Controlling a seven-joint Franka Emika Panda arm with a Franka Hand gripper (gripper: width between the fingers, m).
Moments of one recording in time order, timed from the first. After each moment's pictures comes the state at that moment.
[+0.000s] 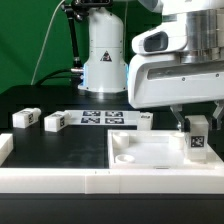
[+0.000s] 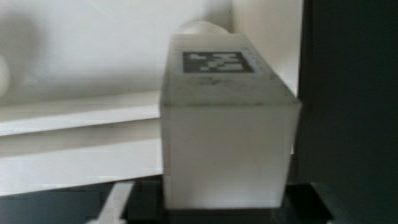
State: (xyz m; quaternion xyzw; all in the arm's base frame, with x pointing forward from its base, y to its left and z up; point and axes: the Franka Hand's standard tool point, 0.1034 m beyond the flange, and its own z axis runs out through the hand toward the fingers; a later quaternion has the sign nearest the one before) arm 0.643 0.111 0.089 -1.00 0.06 -0.02 0.06
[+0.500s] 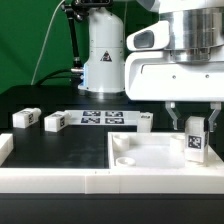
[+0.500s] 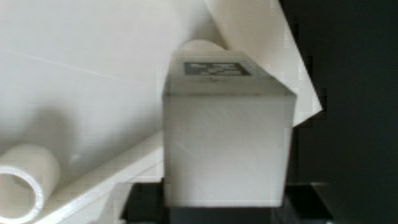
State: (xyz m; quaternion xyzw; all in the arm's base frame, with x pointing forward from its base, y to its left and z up) arm 0.639 0.105 0.091 -0.95 0.31 -0.01 0.05
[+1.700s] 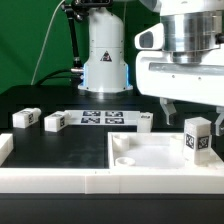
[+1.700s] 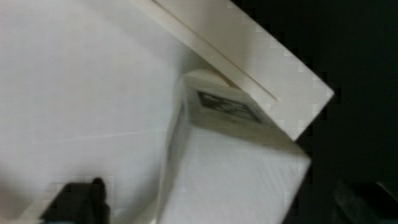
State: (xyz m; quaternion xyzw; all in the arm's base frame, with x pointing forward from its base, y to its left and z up) arm 0.630 0.112 0.087 -0.93 0.35 0.01 0.05
